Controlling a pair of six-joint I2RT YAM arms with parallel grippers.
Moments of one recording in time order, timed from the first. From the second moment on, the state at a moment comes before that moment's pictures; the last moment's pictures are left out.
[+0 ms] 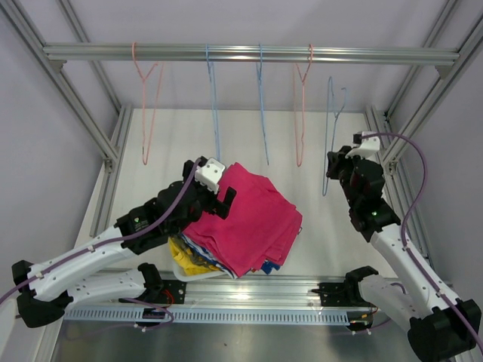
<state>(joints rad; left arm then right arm) -1.03 0.88 0.94 -0.37 -0.46 -0.02 0.33 0.90 0.71 0.07 0.21 0.25</state>
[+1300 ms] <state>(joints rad) -1.03 0.90 0.94 -0.37 -0.46 -0.03 0.03 1.09 1.10 -0.06 -0.06 0.14</state>
